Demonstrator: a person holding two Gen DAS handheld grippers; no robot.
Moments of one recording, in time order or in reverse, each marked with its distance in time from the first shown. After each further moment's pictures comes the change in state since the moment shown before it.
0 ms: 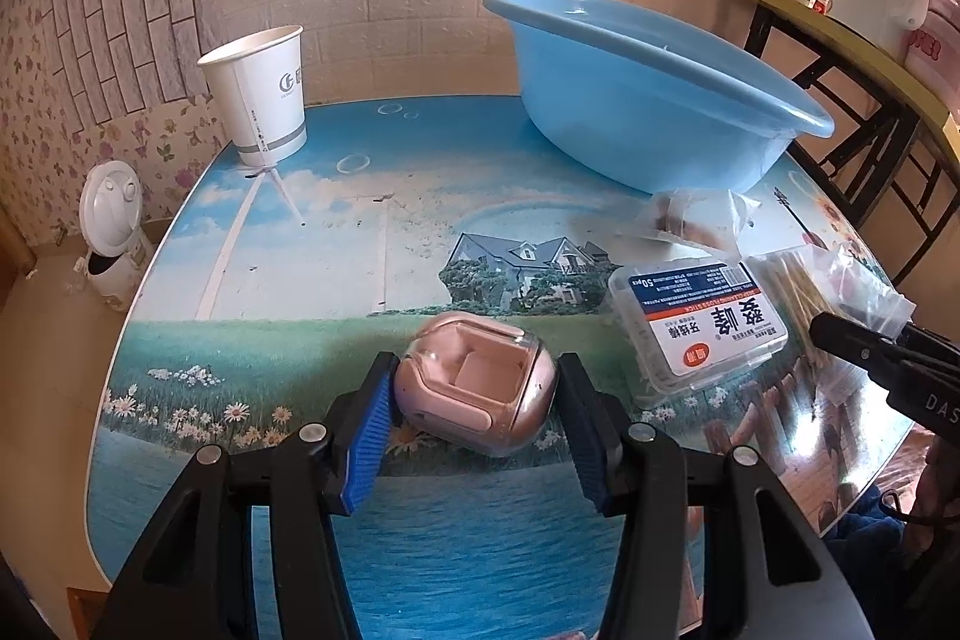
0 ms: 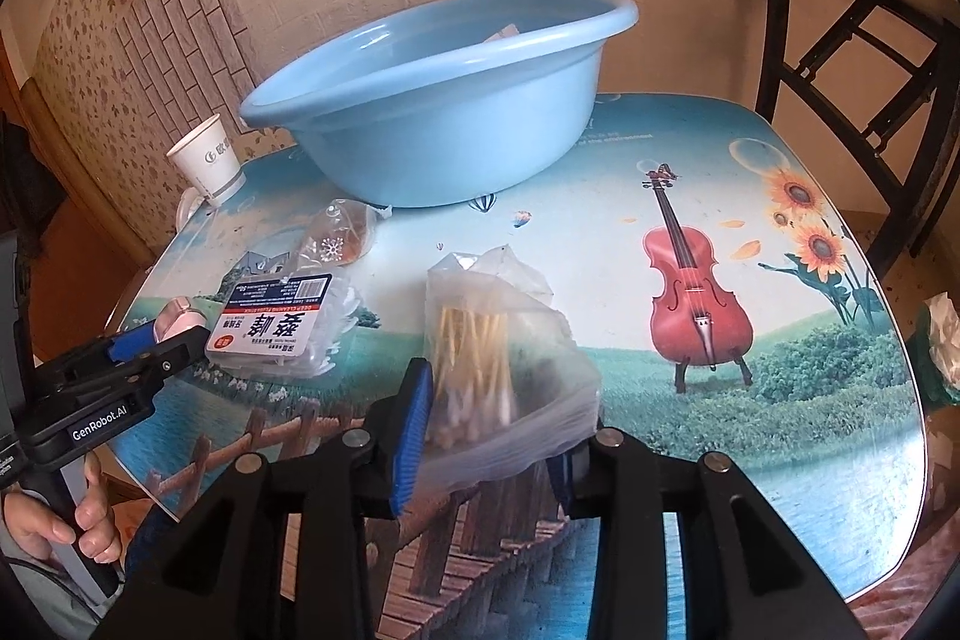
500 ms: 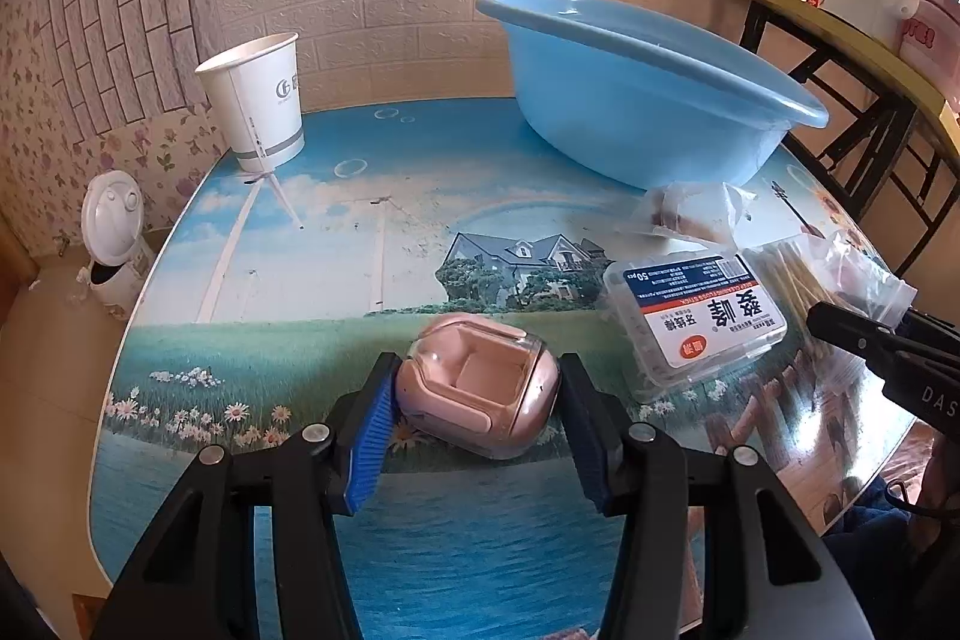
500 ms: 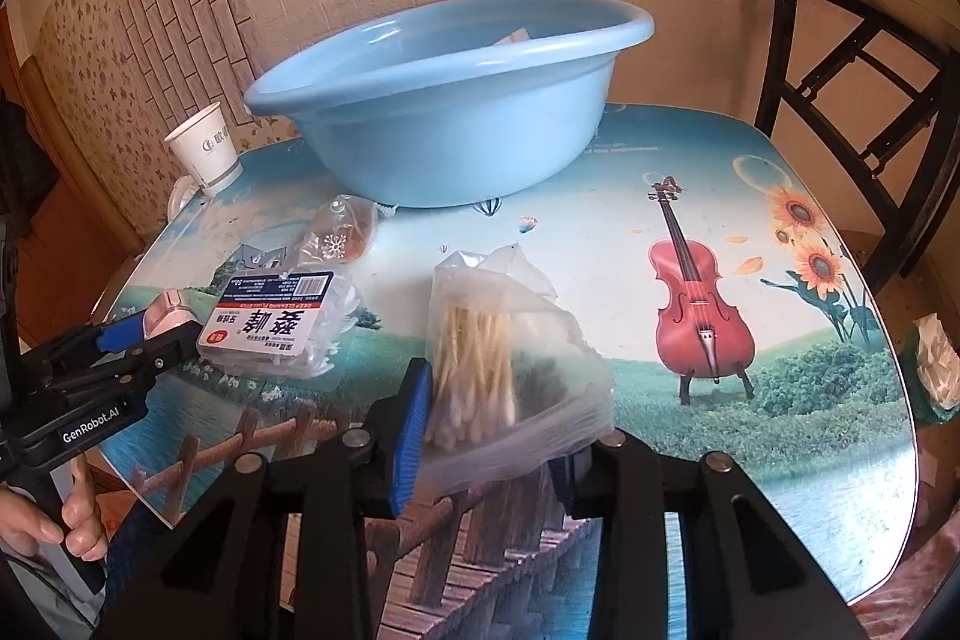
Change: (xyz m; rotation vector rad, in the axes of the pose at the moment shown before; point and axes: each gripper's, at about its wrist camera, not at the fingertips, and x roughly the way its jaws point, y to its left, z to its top) left arm -0.001 0.001 -0.004 0.015 -0.006 0.002; right arm 0.005 0.008 0.001 -0.040 -0.013 -0.031
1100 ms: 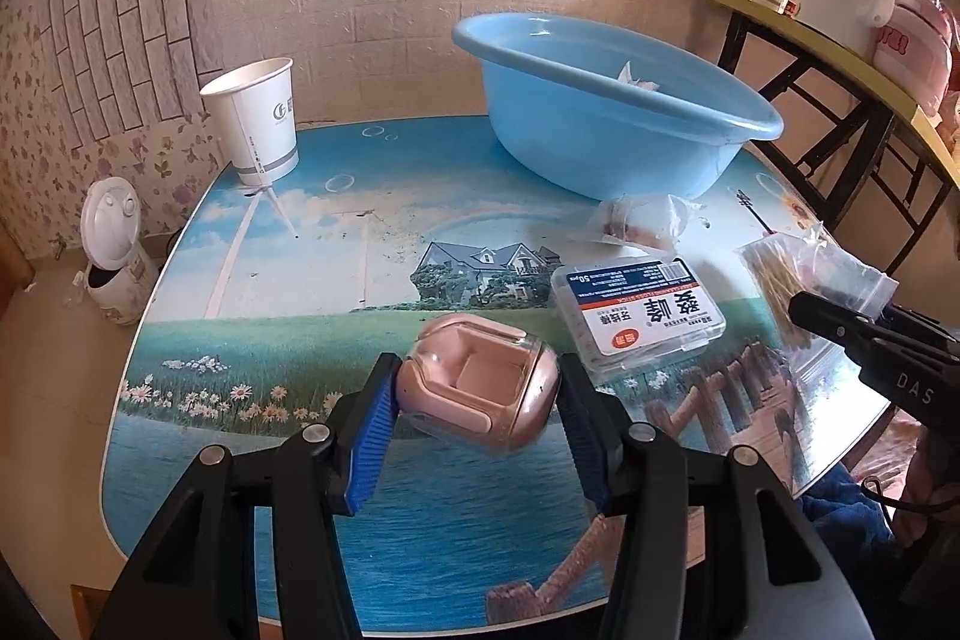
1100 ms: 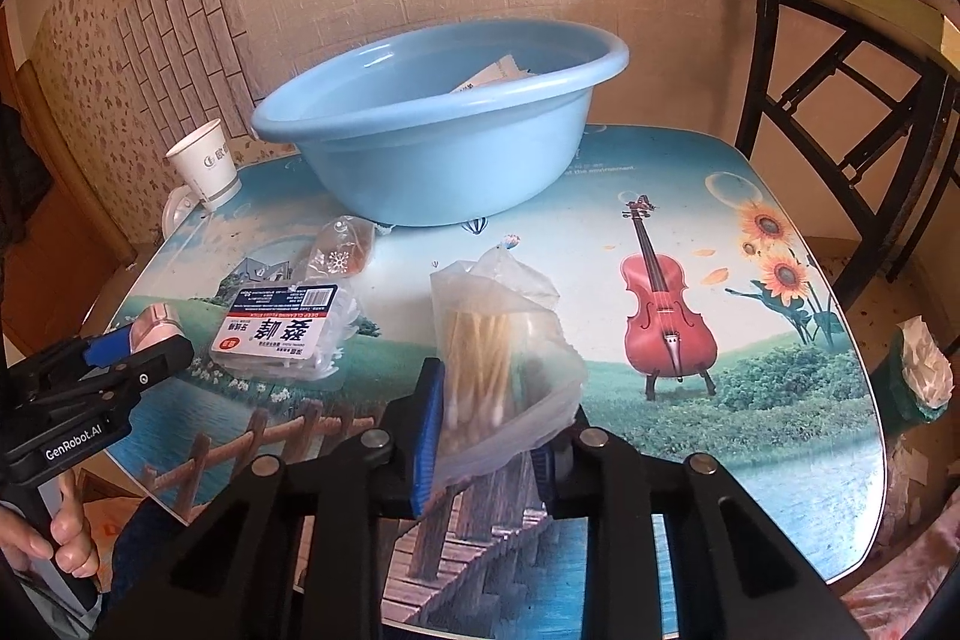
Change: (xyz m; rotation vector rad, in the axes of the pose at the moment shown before) left arm -0.030 -0.012 -0.005 0.003 -0.027 -0.023; right arm -0.027 -0.002 0.000 0.004 -0.037 -0.030
